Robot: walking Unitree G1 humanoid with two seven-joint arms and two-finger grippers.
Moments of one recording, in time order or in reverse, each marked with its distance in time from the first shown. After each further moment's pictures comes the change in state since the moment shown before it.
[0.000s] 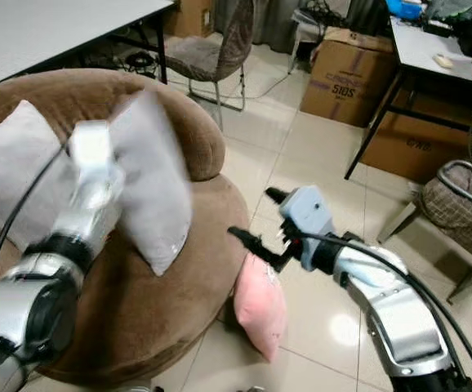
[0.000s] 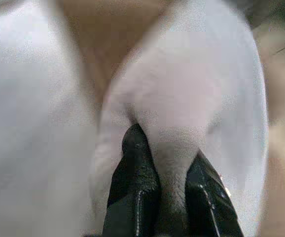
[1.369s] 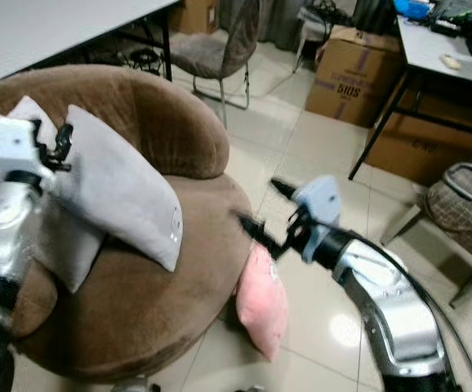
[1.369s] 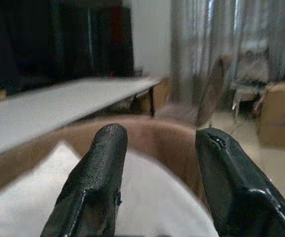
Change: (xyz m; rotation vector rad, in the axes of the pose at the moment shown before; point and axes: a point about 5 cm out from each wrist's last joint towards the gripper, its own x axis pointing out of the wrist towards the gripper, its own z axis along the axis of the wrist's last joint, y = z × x) left arm -0.036 0.063 0.069 0.057 -0.573 -0.354; right arm -0.002 -0.009 0.007 0.166 -0.170 -0.154
